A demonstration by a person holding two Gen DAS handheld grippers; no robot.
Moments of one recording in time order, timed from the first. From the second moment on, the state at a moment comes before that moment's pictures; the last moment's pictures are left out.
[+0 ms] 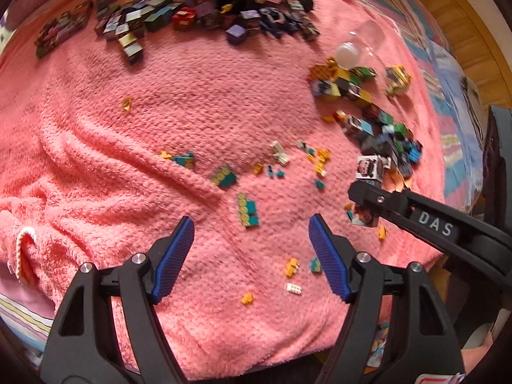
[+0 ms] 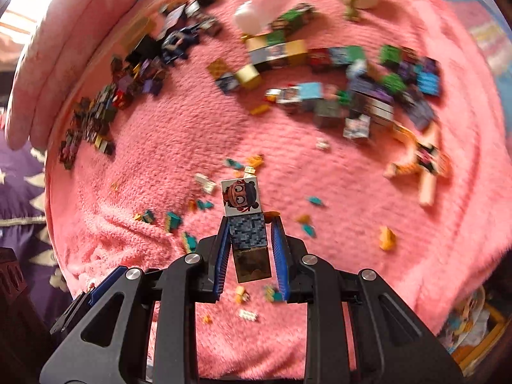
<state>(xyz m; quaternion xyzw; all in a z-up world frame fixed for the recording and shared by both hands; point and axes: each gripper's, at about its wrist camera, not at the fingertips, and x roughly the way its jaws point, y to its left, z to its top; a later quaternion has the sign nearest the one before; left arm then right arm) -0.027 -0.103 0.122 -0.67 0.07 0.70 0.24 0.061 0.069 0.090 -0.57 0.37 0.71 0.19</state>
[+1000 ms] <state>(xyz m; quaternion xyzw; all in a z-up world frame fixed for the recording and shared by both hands) -0.123 0.052 0.069 -0.66 0.08 0.71 0.23 0.057 0.201 0.077 -0.52 0.41 0.70 0.26</state>
